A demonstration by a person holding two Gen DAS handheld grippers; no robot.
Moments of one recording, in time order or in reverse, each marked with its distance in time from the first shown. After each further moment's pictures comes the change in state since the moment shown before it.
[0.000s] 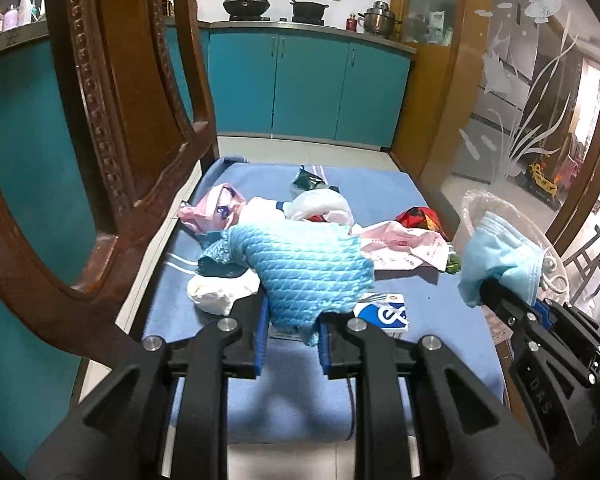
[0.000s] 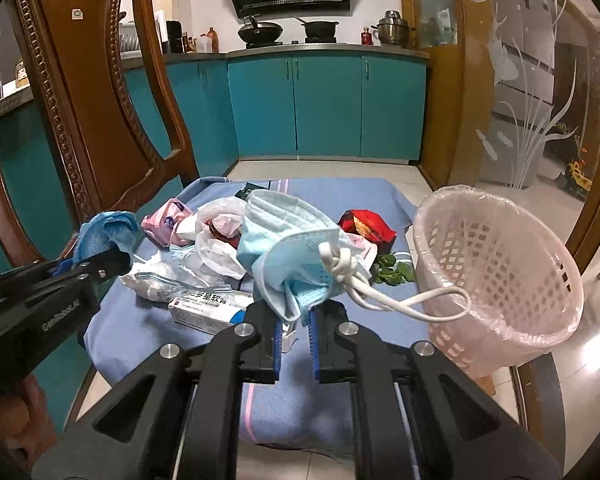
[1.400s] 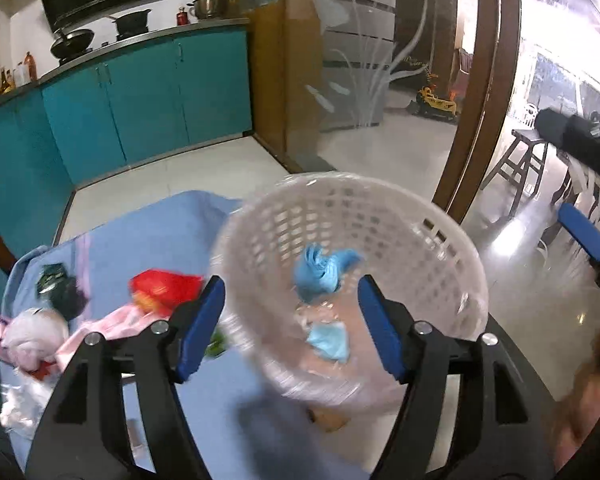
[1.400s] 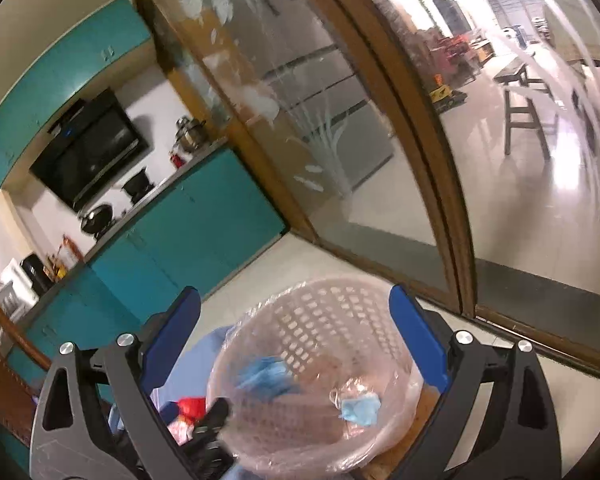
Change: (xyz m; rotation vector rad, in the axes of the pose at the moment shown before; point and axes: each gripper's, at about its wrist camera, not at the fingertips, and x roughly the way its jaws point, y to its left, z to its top) left arm 0.067 -0.238 0.034 0.377 0.050 -0.319; right arm -0.057 -0.247 0.016 0.691 -0.331 -0.253
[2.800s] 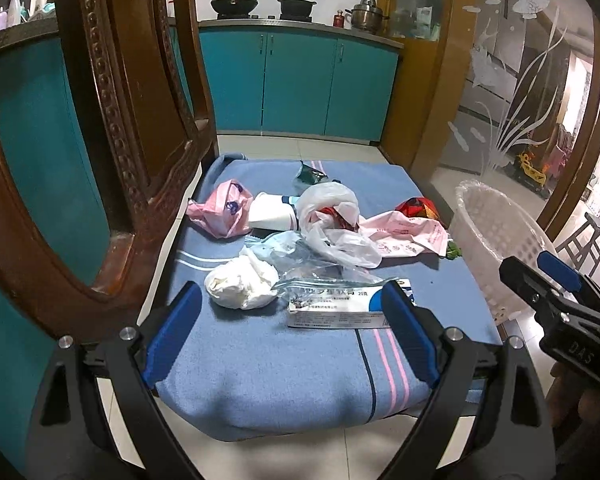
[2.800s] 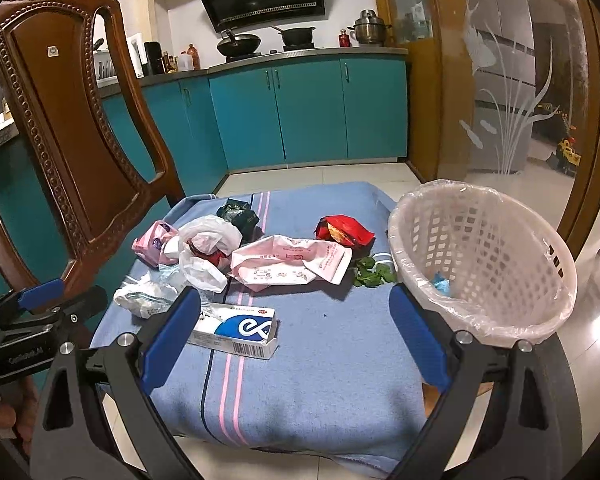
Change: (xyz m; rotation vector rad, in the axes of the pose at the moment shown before) left arm -0.151 0.201 -0.131 -0.331 -0.042 0.277; right arm -0.035 0.167 -0.162 -0.604 0.307 0.243
